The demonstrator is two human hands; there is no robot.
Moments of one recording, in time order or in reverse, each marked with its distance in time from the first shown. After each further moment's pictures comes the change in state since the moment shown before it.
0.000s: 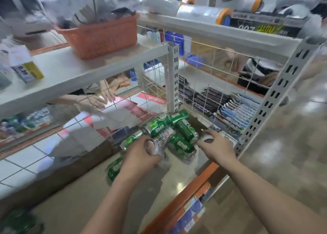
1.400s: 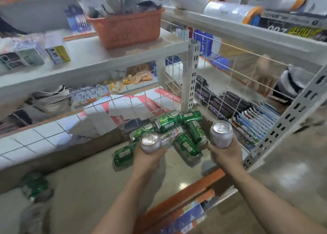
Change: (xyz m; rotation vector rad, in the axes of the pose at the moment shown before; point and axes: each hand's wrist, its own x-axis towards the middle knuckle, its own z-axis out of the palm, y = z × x) left_hand -0.021 0.000 0.047 -0.716 0.301 -0.173; right_hand 0.036 0.034 0.016 0.554 0.112 -0.290
